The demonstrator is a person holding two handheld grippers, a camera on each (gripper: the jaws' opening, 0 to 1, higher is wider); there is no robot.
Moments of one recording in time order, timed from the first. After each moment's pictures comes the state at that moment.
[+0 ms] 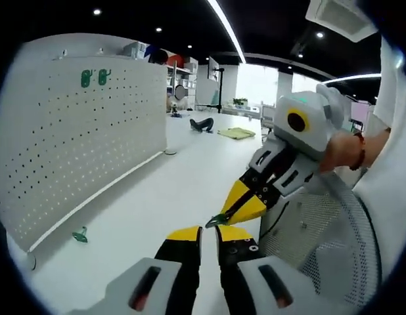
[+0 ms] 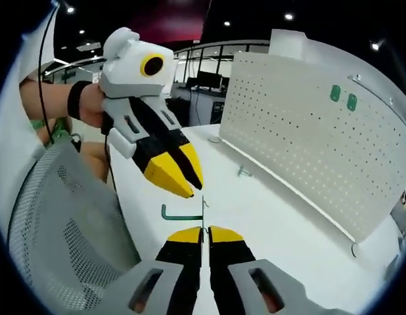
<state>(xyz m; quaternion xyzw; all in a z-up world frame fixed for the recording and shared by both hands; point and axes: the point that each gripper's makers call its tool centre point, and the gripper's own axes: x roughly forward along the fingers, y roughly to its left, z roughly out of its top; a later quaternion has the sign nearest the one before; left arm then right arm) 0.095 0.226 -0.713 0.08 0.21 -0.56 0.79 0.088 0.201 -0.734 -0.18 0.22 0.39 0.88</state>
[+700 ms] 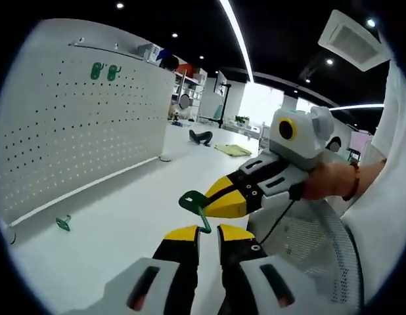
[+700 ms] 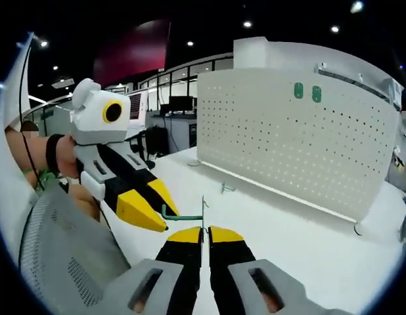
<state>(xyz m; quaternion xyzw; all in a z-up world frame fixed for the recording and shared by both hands) 0.085 0.212 -0.703 -0.02 0.21 -0.56 0.80 0.102 0.193 -0.707 -0.07 0.18 0.34 0.92</state>
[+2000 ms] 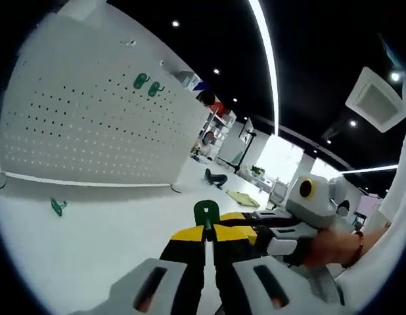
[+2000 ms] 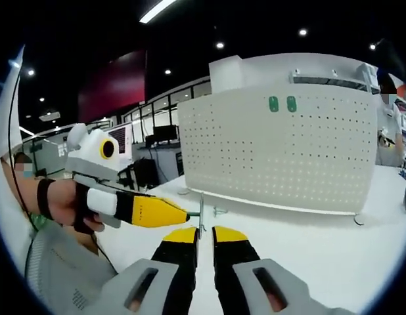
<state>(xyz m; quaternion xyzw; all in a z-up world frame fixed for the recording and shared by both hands) 0.112 0.206 -0.675 -0.17 0.18 -0.49 0.83 0.113 0.188 -0.687 0.00 0.12 0.30 0.95</state>
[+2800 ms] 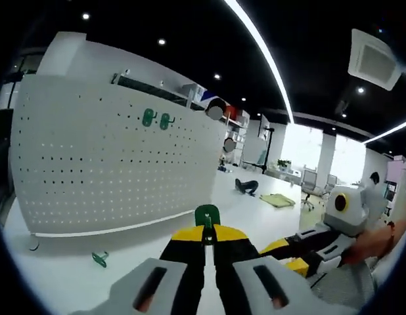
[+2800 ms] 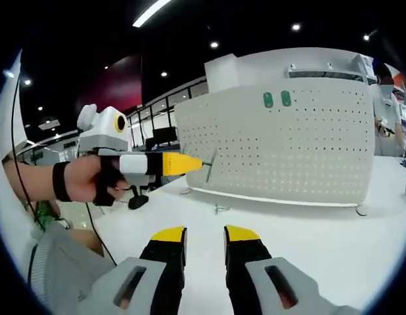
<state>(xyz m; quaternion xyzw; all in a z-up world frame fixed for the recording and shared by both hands) 0.174 0.223 -0.638 -0.07 0.10 -0.43 0.89 0.105 0.186 -0.691 0.03 0.13 0.31 0.94</state>
